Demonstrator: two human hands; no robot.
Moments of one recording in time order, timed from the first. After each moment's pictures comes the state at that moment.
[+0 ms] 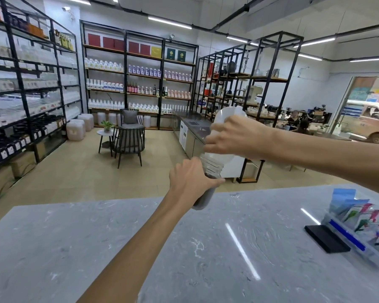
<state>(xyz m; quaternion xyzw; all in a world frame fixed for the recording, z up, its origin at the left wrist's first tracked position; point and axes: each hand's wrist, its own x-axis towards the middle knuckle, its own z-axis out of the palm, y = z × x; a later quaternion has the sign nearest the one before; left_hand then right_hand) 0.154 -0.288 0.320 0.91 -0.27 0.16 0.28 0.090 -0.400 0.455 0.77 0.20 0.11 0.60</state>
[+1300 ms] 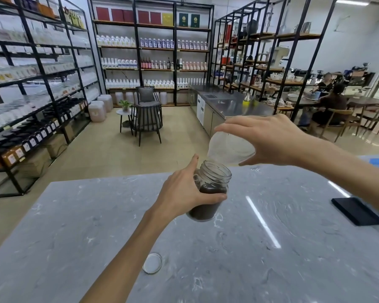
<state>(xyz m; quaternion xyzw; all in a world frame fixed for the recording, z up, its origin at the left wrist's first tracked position) 0.130 -0.219 0.259 0.87 -0.31 -0.03 0.37 0.054 -0.419 0.383 0.94 0.13 0.17 0.25</state>
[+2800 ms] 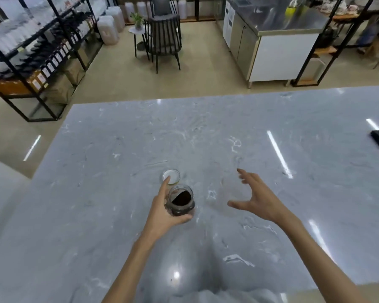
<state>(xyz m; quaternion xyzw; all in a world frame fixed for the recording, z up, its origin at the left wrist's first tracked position) 0.037 -0.099 -0.005 0.80 -0.12 -0.16 0.56 -0.032 -0.394 0.052 0.92 -0.09 -0.05 -0.37</state>
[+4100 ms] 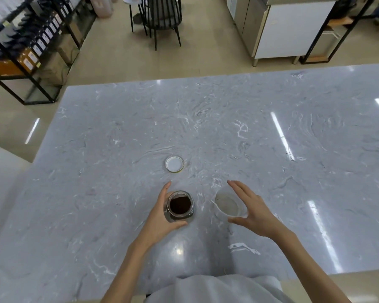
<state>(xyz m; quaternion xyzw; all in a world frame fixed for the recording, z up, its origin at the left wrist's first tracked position) 0.025 -0.061 -0.049 0.81 -0.14 -0.24 0.52 -0.059 -0.367 -0.020 0.94 0.01 -0.07 -0.33</state>
